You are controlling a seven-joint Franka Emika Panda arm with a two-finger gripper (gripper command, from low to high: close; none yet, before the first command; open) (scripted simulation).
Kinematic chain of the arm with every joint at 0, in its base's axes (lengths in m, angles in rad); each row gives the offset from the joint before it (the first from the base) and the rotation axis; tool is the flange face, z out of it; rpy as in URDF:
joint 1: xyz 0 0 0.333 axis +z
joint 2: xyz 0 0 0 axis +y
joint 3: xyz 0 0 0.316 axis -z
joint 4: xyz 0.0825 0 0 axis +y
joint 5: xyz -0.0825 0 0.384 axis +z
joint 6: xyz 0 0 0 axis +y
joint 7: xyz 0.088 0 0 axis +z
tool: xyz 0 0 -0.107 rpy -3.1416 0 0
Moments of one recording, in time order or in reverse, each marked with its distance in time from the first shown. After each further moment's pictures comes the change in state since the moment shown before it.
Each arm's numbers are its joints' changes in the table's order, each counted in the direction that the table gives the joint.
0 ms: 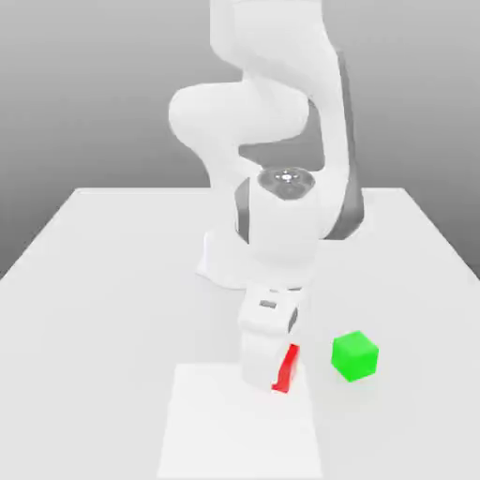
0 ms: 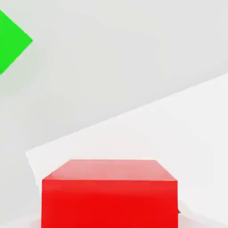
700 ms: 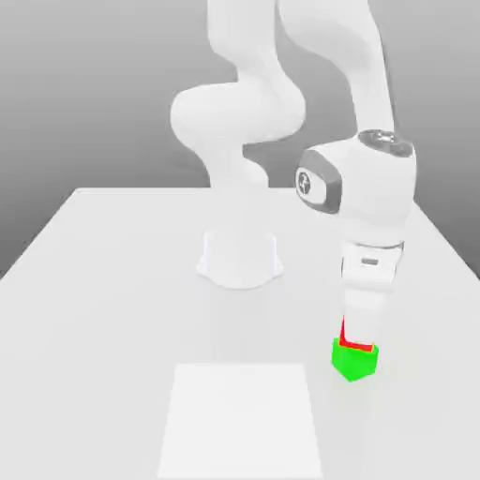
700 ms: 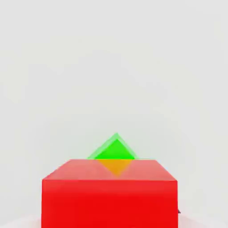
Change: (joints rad) arm 0.175 -0.047 -0.204 0.013 -0.043 0.034 -0.321
